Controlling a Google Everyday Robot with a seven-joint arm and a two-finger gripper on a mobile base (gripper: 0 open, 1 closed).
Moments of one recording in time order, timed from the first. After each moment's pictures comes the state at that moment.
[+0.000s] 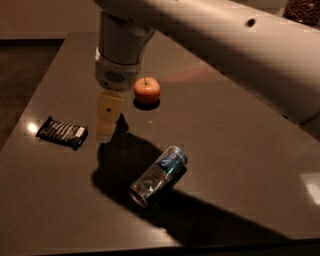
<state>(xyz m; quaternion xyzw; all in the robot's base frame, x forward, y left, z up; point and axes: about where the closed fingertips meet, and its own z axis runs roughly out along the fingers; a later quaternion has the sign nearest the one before) 0.514 0.093 0.906 -0.68 0.72 0.08 0.14</state>
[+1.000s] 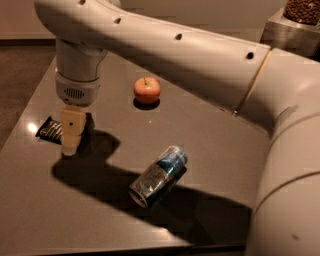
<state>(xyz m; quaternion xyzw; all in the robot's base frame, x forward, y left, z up) 0.512 0.180 0.865 -0.70 0.69 0.11 0.12</state>
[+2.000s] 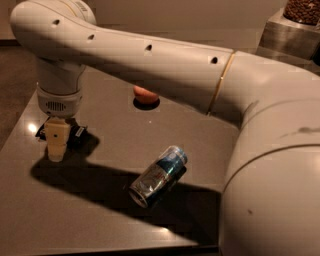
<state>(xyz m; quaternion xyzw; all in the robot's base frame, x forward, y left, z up) 0.506 0.223 0.839 -0.72 0.68 0.11 0.11</state>
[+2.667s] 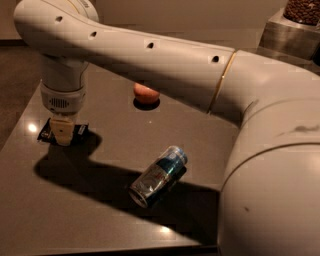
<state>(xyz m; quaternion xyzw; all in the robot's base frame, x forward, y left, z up) 0.512 0.215 0.842 -0.71 0.69 0.10 0.10</state>
